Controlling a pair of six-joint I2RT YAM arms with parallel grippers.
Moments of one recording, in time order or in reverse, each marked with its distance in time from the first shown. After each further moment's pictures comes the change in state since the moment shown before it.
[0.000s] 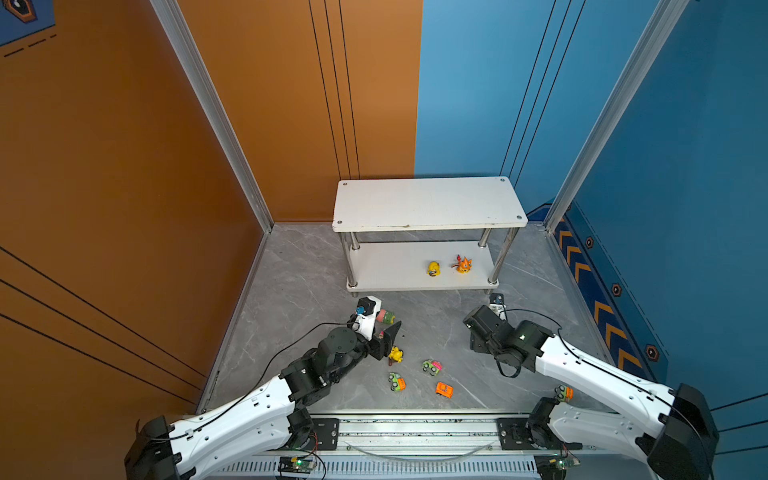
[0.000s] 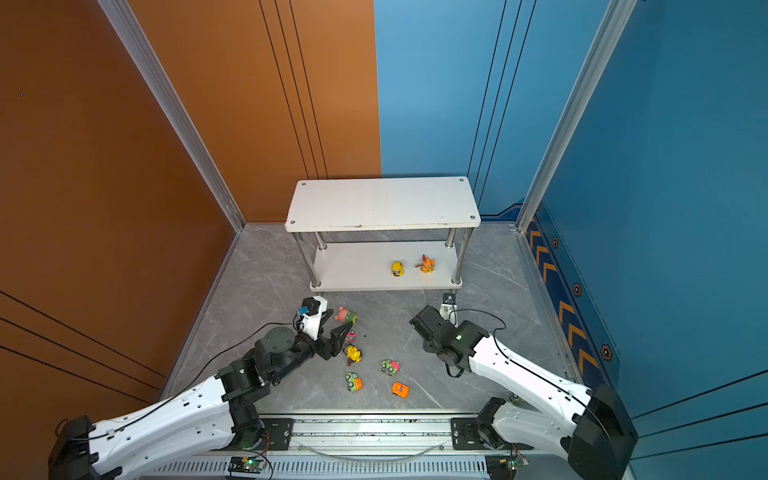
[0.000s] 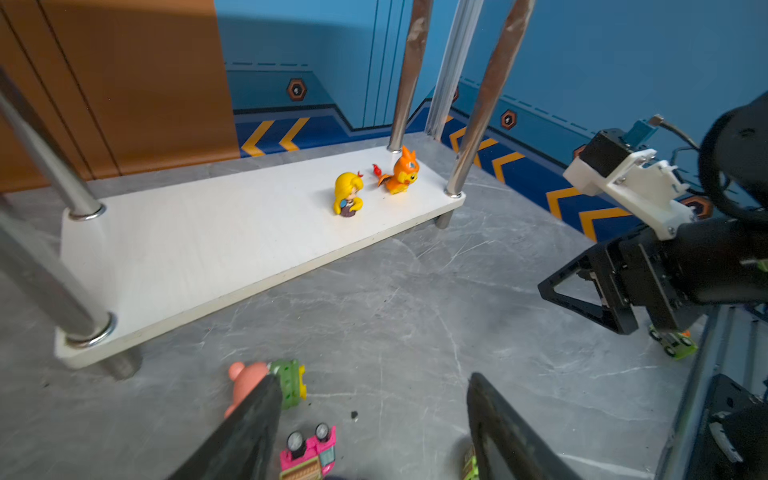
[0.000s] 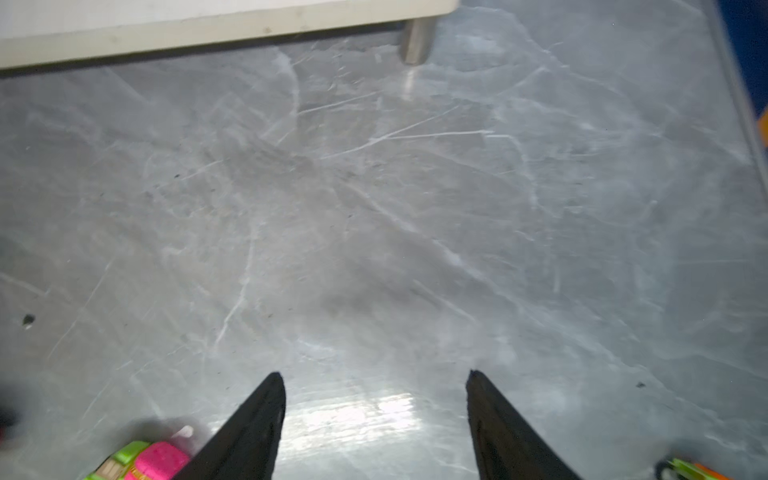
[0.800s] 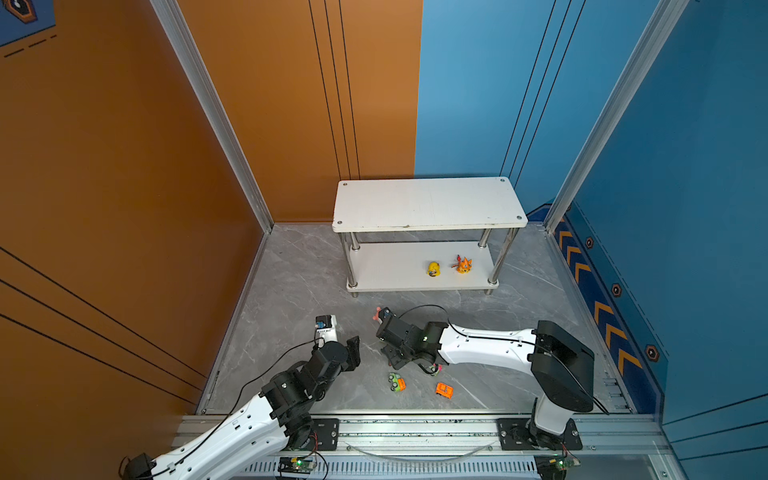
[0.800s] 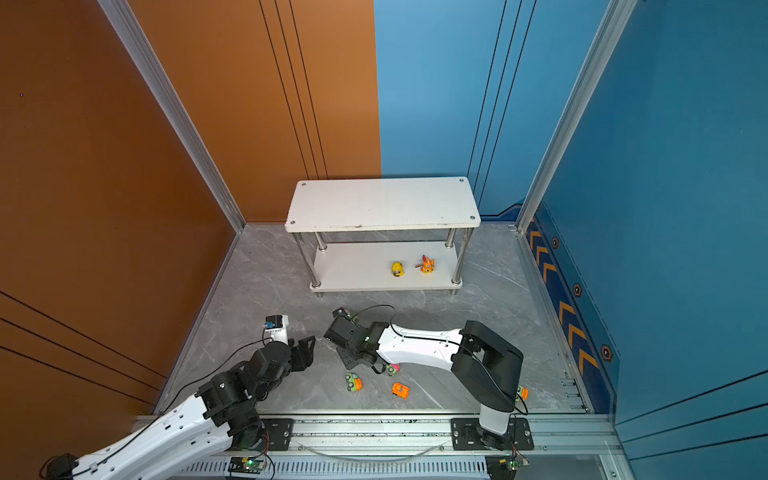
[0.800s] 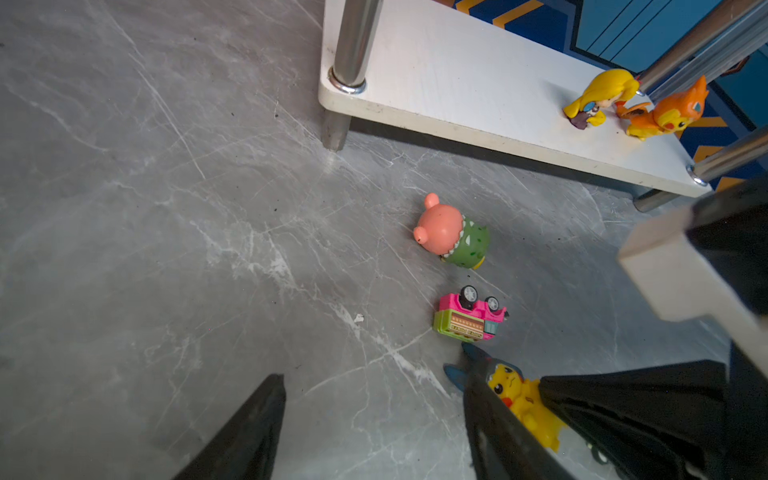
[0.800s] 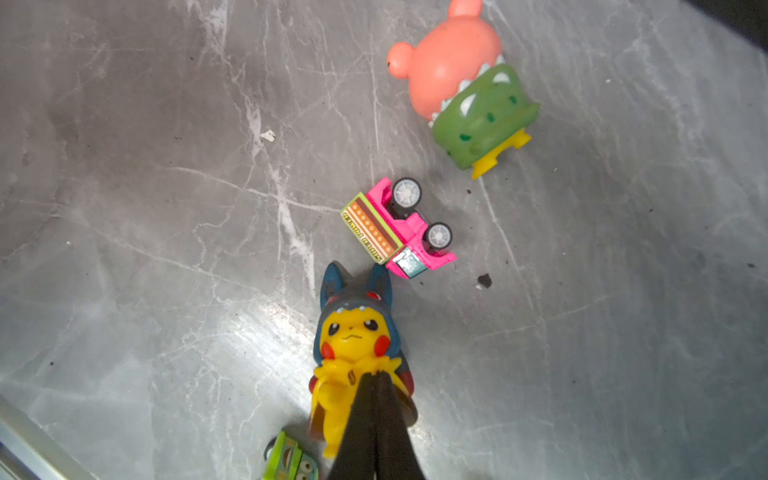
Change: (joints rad) left arm 0.104 -0.198 -0.130 -0.468 -0.174 -0.494; right arm 0.319 0.624 0.377 0.343 -0.256 -0.331
